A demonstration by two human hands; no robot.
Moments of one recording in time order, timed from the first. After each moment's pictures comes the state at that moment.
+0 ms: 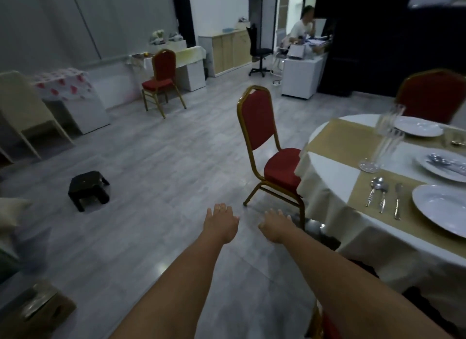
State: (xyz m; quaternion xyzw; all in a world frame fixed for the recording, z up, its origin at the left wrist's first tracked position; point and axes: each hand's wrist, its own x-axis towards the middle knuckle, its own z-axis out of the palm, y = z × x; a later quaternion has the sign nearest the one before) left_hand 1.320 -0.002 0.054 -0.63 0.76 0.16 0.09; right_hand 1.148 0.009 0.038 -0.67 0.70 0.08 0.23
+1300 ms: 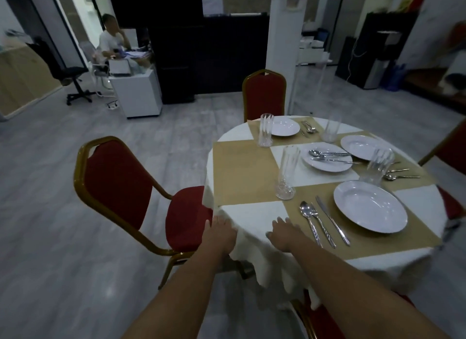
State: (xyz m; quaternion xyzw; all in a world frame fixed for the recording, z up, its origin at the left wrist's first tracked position) left_hand 1.043 -0.353 0.047 -0.25 0.95 0.08 0.15; right_hand 0.902 -0.214 0.023 -0.35 0.91 0.03 0.22
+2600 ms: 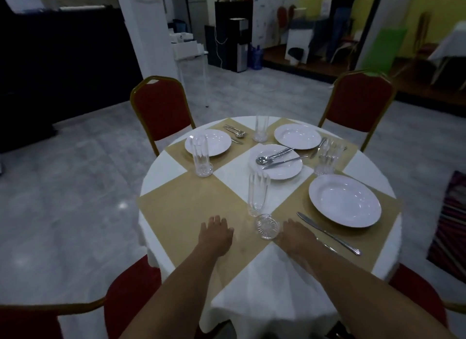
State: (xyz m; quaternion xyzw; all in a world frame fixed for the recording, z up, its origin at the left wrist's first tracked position) left_hand 0.772 -0.522 -0.005 0.01 0.98 0.06 0.17; right_hand 0.759 -0.292 0.005 0.02 0.97 -0.12 0.21
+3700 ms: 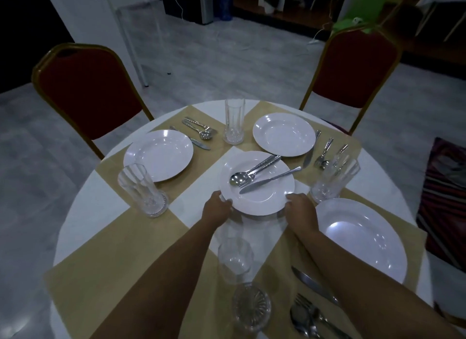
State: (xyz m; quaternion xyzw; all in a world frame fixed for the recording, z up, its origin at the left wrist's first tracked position) left_hand 0.474 -0.446 -0.039 -0.15 0.86 0.46 0.19; right_hand 0.509 -0.227 -0.038 0.18 0.94 -0.30 0.01
